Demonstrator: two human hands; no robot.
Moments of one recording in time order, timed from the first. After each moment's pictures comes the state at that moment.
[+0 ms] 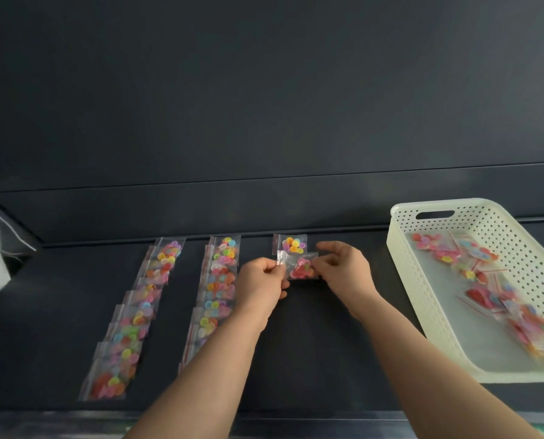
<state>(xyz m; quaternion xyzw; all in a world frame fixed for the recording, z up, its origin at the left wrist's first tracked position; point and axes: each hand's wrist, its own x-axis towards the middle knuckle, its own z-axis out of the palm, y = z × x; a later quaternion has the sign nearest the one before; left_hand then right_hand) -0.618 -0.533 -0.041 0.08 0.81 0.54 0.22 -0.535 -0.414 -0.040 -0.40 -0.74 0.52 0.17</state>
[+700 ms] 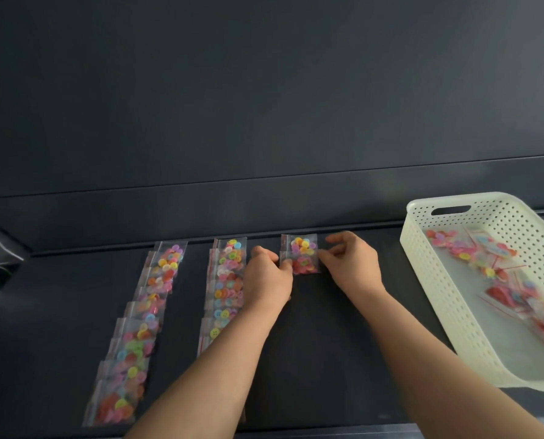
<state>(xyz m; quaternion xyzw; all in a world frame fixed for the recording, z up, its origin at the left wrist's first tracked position) -0.650 -0.523 -0.051 0.14 0.89 0.41 0.16 -0.562 -0.413 -0.042 -0.43 -0.79 0.39 0.20</state>
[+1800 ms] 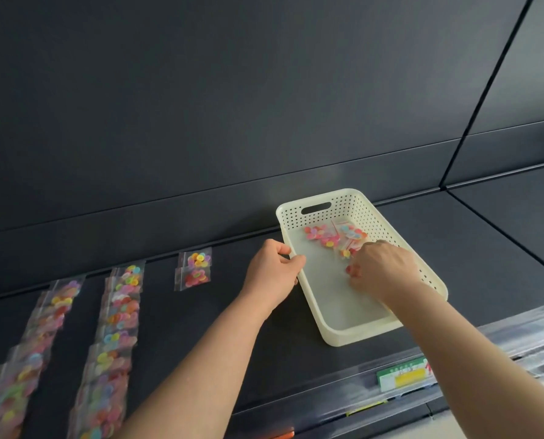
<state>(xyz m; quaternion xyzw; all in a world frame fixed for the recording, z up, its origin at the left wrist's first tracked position) -0.499 -0.422 0.005 0.31 0.79 0.43 0.30 -0.356 -0.300 -0.002 -0.43 -0.90 -0.01 -0.05</state>
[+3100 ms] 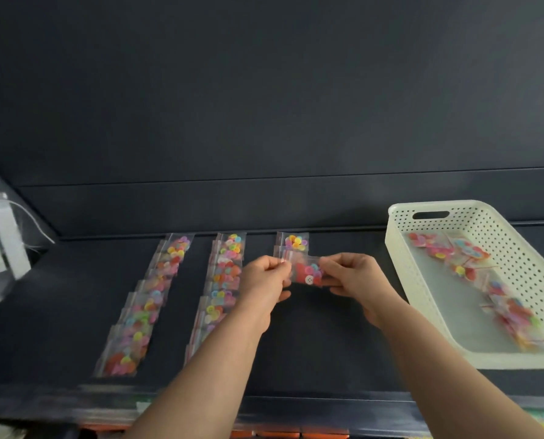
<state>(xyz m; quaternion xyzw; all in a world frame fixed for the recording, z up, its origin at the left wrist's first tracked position) -0.595 -0.551 -0.020 0.04 0.75 0.60 0.27 -0.496 -0.428 -0.013 -0.35 -0.66 0.65 0.12</state>
